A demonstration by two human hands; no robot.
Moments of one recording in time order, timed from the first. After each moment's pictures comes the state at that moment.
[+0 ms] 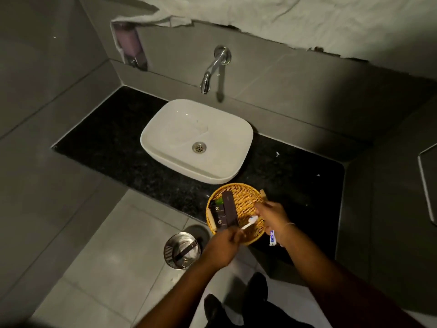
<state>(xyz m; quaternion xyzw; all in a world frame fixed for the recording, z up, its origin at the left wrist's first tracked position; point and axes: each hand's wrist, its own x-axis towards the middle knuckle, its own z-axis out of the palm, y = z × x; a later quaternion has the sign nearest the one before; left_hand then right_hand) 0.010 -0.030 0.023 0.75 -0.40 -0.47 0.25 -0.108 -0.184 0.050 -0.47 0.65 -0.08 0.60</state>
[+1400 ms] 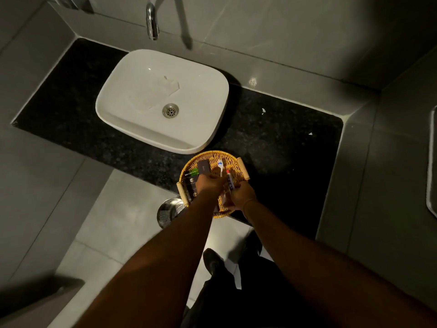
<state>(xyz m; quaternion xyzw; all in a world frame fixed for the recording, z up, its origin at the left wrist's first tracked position) -0.013 -0.170 -0.037 0.84 -0.05 -0.44 0.32 -0.110 -0.207 -0.048 -0.44 0.66 0.03 0.61</state>
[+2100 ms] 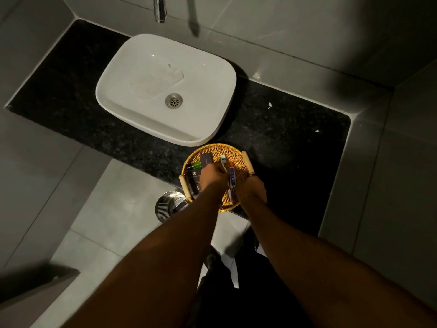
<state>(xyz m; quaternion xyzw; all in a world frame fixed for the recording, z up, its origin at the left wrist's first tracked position) -0.006 -0.173 -0.054 0.86 -0.19 -0.41 0.23 -0.115 -0.206 -0.061 -0.62 0.69 0.08 0.36</state>
